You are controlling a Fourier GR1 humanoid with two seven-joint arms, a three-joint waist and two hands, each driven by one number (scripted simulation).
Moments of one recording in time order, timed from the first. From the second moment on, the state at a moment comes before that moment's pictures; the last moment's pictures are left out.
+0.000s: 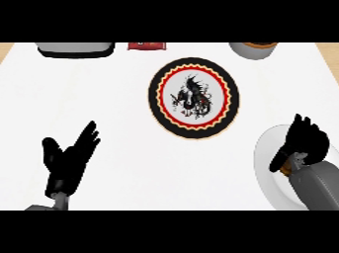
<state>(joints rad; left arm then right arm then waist) 0.01 0.23 -0.19 -1.44 0.24 0.16 0.21 -0.29 -0.42 0.31 -1.32 0.81 0.14 1.09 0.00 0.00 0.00</state>
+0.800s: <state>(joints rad) 0.01 0.18 -0.18 -1.44 0.19 0.15 0.22 -0.30 -0.39 0.27 -1.23 0.91 0.23 0.99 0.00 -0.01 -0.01</state>
